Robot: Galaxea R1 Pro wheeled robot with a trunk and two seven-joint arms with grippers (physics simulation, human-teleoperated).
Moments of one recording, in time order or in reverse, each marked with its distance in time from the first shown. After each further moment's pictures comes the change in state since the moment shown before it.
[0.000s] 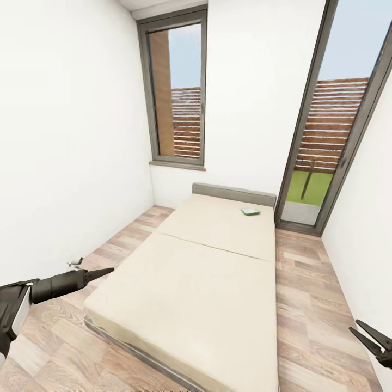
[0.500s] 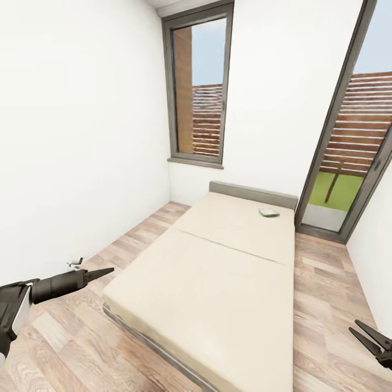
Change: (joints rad) left arm 0.000 -0.001 0.000 0.000 0.000 0.001 0.002; right arm 0.000 0.001 0.003 -0.001 0.002 -0.001 -0.007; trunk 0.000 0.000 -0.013
